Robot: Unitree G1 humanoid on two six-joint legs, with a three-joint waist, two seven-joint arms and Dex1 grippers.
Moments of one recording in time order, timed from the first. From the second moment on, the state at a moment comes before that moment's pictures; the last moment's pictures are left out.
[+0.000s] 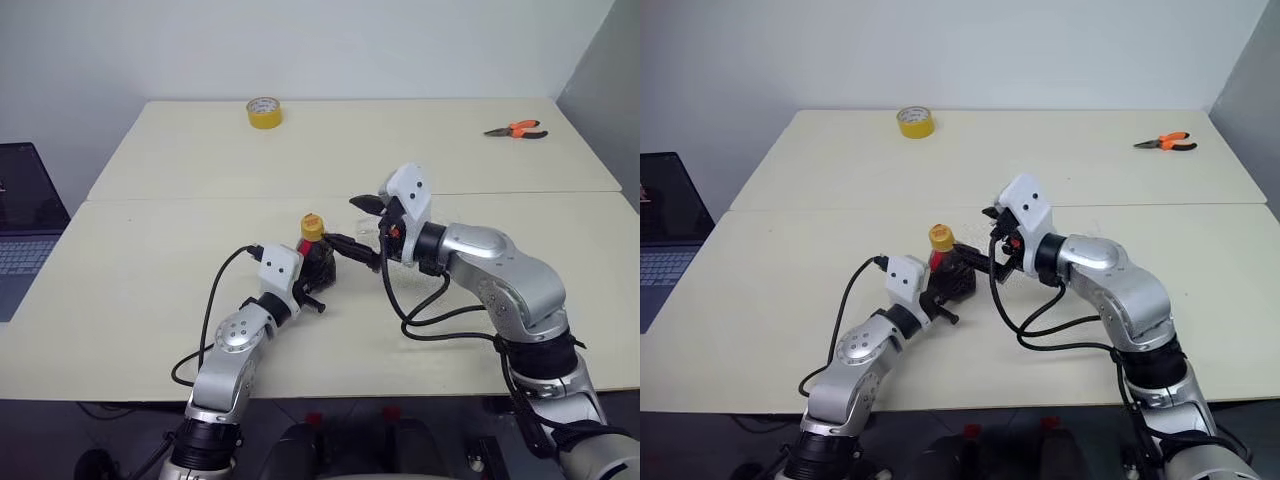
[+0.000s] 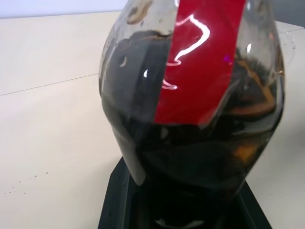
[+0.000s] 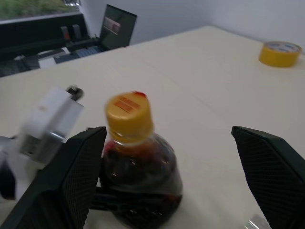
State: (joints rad) left arm -0.14 0.19 -0.11 -0.22 -0.18 0.31 -0.38; right arm -0.64 -0.33 0.17 -0.40 0.44 0.85 0.57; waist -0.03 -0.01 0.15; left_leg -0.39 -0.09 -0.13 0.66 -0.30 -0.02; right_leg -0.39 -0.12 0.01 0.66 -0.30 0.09
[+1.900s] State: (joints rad) left arm -0.14 0.18 -0.11 -0.22 -0.18 0.30 -0.38; right arm -0.73 -0.08 0.21 -0.21 0.34 0.93 0.36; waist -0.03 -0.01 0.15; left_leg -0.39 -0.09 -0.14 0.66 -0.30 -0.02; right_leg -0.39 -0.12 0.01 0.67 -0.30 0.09
